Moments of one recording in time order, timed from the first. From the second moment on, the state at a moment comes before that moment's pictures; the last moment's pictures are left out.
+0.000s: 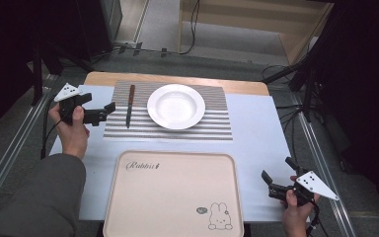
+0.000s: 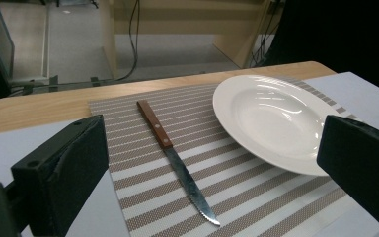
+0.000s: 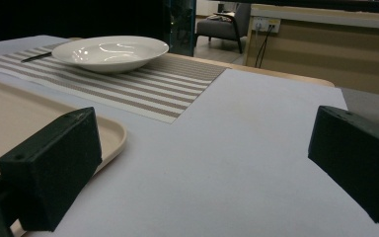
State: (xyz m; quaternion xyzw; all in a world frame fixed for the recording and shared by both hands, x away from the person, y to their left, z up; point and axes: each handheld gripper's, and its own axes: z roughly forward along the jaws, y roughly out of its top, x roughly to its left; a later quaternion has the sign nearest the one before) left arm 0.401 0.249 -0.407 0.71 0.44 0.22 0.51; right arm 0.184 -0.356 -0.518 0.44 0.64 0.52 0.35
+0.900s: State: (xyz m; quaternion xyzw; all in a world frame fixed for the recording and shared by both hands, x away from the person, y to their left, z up) left arm 0.468 0.214 -0.414 0.73 0.51 0.17 0.42; right arm 0.185 -0.355 -0.518 0.44 0.64 0.52 0.35
